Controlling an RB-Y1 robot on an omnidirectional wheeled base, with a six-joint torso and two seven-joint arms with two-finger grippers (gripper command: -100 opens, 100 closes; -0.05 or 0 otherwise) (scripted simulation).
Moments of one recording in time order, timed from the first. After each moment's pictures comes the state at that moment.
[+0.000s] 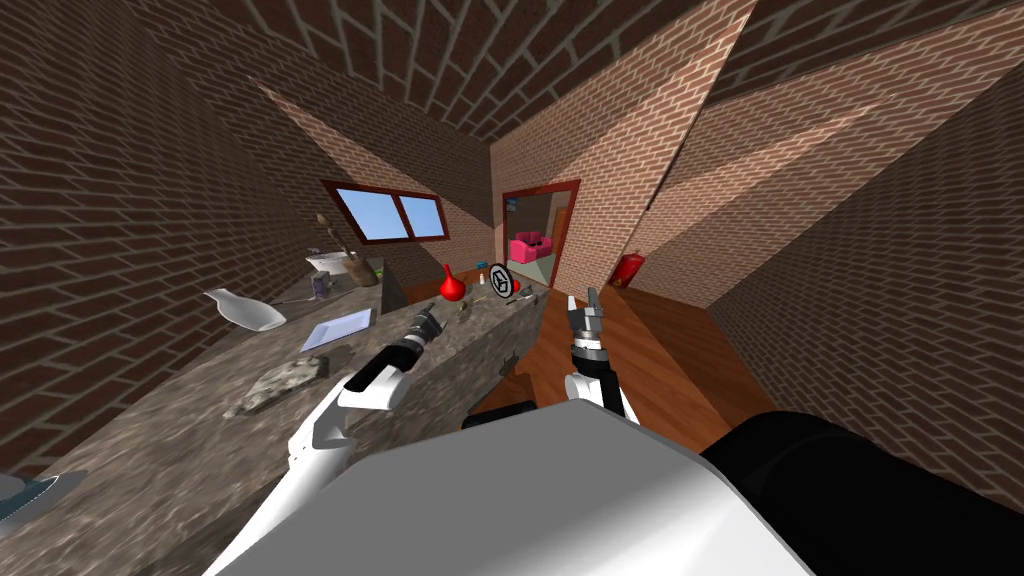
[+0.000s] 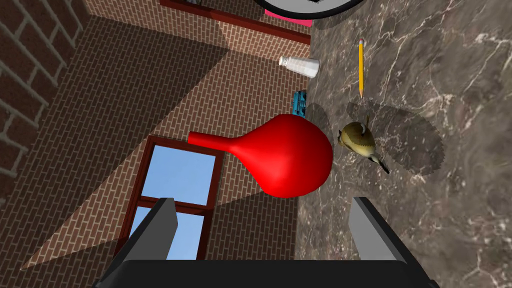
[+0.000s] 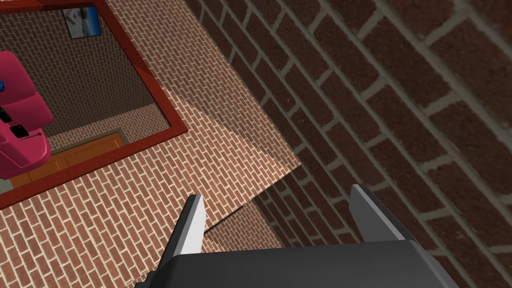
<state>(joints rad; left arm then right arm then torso) 0.14 0.45 -0.11 -2.04 0.25 0.34 0.45 0.53 0.03 0.00 -2.25 -0.10 -0.51 0.00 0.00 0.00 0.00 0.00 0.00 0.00</state>
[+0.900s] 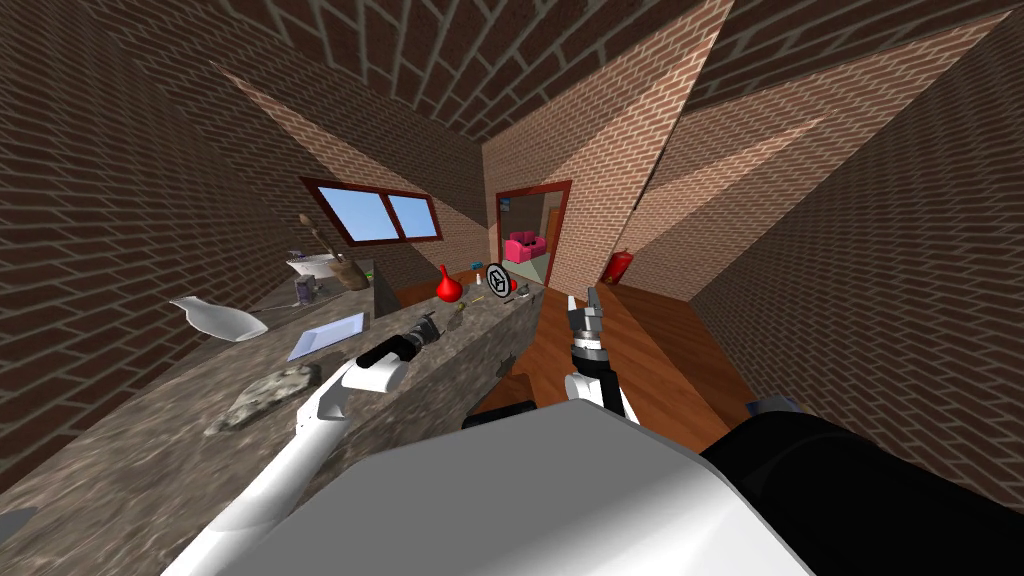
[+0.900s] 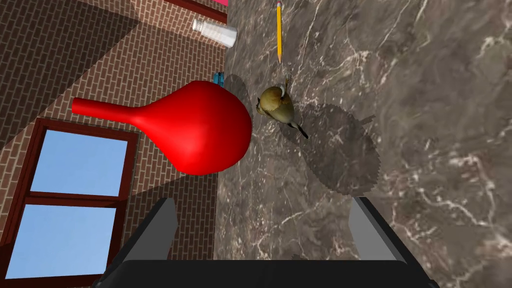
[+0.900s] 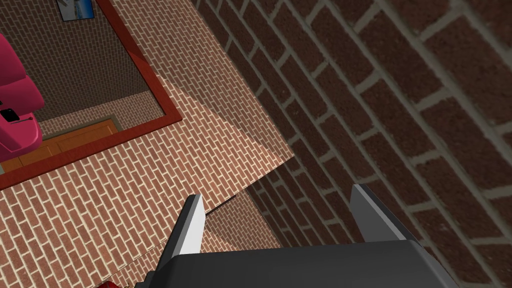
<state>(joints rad) 0.01 0.57 -0.13 -1.88 0.37 0.55 0.58 0.53 0.03 0.00 -2.25 -0.10 -0.51 0.00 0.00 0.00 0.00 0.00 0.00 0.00</state>
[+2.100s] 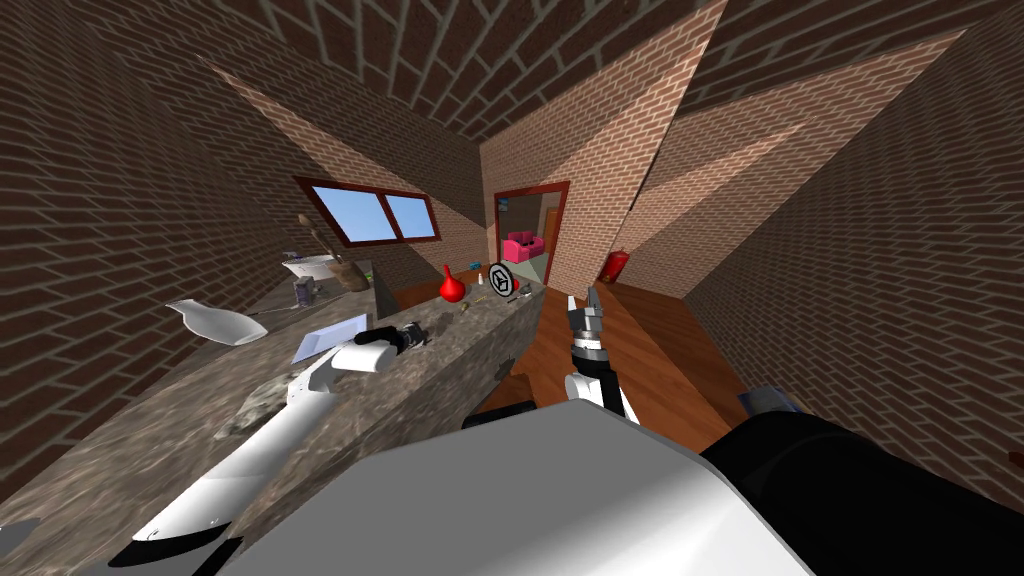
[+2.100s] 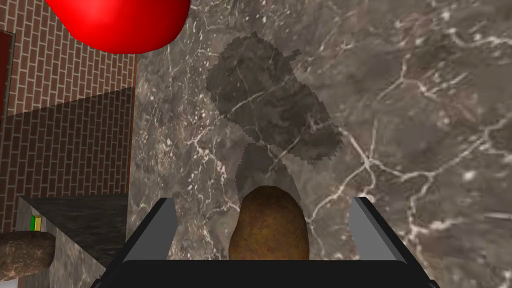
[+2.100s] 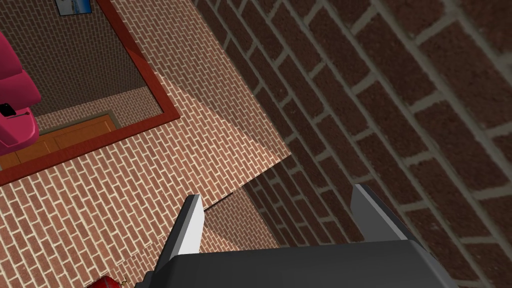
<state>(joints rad) -0.14 0.72 -0.14 -1.66 0.54 0.82 0.77 0.53 0.03 0.00 -2.25 -0.10 -0.51 0.00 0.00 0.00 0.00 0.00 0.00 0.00</state>
